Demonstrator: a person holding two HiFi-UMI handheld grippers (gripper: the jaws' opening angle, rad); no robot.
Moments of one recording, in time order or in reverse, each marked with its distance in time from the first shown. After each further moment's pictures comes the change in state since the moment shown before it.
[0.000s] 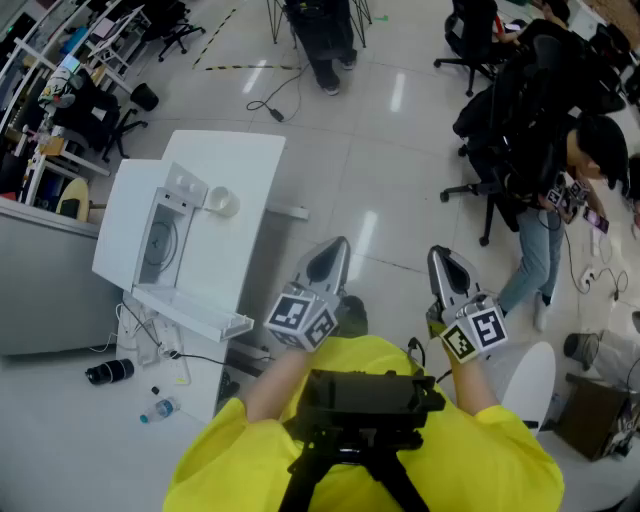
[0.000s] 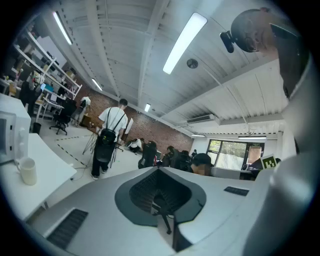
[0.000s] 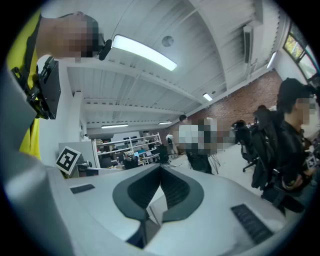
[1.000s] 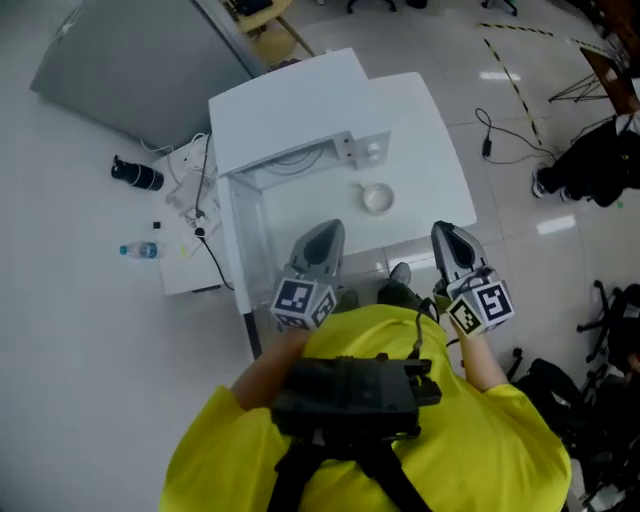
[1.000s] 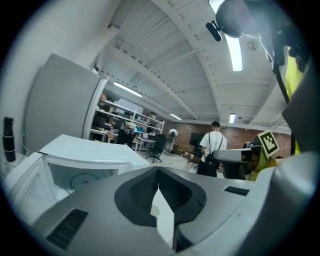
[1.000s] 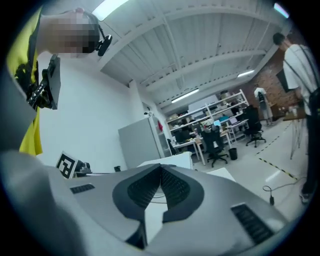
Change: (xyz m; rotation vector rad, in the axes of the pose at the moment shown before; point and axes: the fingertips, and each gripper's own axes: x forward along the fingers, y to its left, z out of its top) left arm -0.126 0.370 0.090 -0.034 -0.259 1.006; right arm 0.474 0.203 -0.073 -0.073 0.384 0.976
